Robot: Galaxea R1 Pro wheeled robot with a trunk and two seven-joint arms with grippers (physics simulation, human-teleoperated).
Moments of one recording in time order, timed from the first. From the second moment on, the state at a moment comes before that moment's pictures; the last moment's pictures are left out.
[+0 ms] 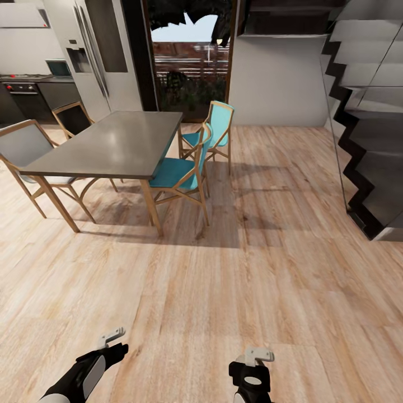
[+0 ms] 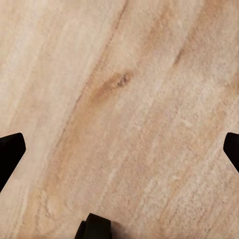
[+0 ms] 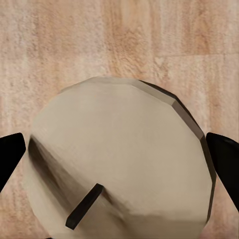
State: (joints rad) left arm -0.51 0.08 0.15 -0.42 0.24 0.25 0.08; right arm -0.23 0.09 0.46 -0.93 -0.45 0.32 -0.67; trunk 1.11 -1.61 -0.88
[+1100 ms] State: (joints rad) left arm -0.51 0.08 0.15 -0.42 0.24 0.25 0.08; right arm -0.23 0.09 0.46 -0.93 -0.46 0.32 -0.67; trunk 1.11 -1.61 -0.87
